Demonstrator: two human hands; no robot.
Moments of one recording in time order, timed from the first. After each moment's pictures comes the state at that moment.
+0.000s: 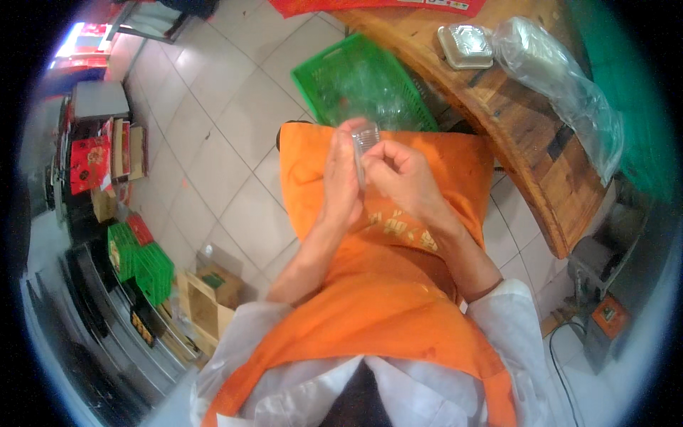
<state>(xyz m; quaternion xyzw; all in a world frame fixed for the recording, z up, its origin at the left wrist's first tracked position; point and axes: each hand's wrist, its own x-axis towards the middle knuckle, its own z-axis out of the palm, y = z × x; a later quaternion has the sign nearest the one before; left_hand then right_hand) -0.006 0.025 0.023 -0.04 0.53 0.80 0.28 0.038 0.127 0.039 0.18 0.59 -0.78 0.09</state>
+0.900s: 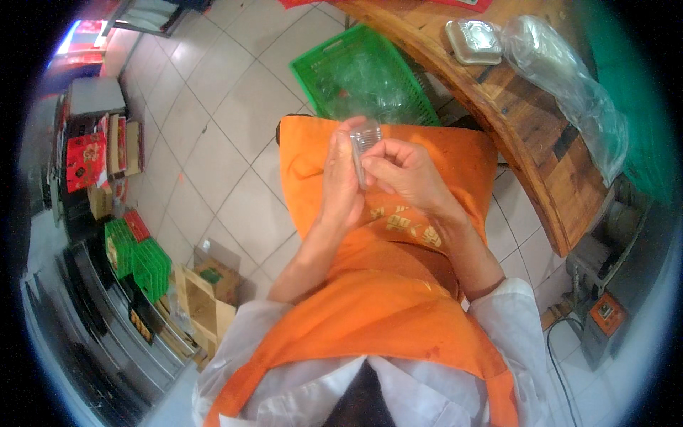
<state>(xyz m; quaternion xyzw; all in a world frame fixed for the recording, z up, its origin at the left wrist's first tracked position) -0.005 0.017 0.020 -0.06 0.49 0.83 0.28 0.032 0.126 0.032 0.17 0.55 -0.80 0.13</state>
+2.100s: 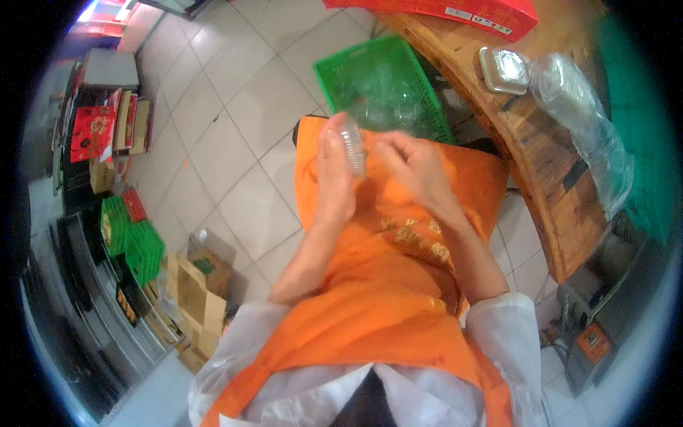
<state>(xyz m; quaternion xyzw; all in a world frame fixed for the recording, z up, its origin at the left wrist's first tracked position) -0.029 -0.010 0.018 -0.06 0.61 0.77 0.16 0.002 0.112 0.007 0.09 0.75 -0.65 -0.01</state>
